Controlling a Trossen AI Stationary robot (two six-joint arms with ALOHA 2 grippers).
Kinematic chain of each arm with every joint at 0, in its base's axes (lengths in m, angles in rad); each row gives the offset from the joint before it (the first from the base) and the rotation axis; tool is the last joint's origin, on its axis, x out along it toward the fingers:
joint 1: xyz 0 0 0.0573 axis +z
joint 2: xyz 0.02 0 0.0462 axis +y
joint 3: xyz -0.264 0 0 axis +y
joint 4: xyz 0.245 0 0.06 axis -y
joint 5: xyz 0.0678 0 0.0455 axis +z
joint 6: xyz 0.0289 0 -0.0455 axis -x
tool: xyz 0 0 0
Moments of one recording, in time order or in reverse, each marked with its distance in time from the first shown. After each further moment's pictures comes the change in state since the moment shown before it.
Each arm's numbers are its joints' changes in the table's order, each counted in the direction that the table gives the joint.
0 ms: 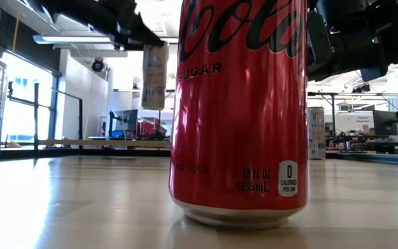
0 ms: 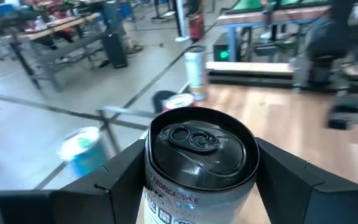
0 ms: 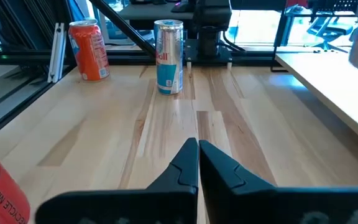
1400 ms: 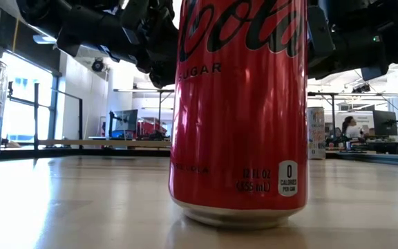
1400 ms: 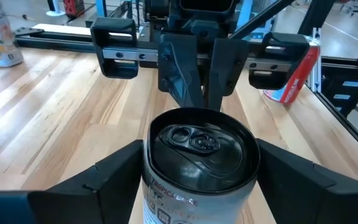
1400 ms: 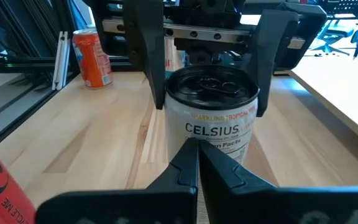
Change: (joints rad) left arm -0.448 0.593 0.000 0.528 -0.071 0.265; right arm 0.000 0.000 0.000 0.021 -0.002 -0.016
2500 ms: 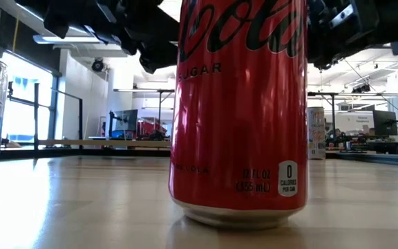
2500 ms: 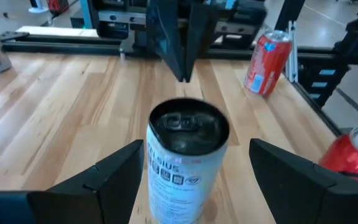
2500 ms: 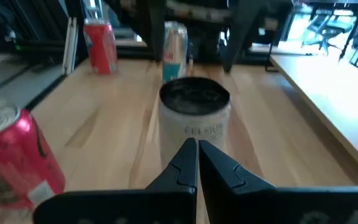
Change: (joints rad) left arm -0.031 -0.137 -0.002 -0.176 -0.028 -0.028; right arm 0.072 -0.293 0.060 -0.292 -0.069 0.021
